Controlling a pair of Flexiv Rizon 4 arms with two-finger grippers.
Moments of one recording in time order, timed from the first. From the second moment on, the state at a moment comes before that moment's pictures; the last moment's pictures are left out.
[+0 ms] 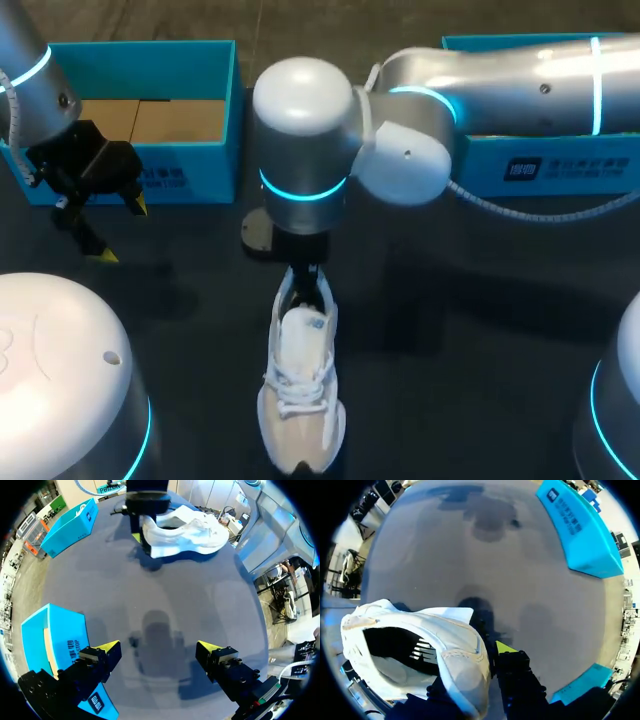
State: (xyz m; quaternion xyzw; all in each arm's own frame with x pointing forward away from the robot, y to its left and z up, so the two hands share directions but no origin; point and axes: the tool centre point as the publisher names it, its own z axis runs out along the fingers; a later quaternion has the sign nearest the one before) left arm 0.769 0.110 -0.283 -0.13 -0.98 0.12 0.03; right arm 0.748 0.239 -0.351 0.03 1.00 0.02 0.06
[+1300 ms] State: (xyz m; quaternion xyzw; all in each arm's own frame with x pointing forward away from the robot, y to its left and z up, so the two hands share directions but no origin) left arm 0.769 0.110 -0.283 -0.13 -0.98 0.12 0.03; right arm 0.799 0.200 -0.262 -0.01 0.99 0.03 0.11
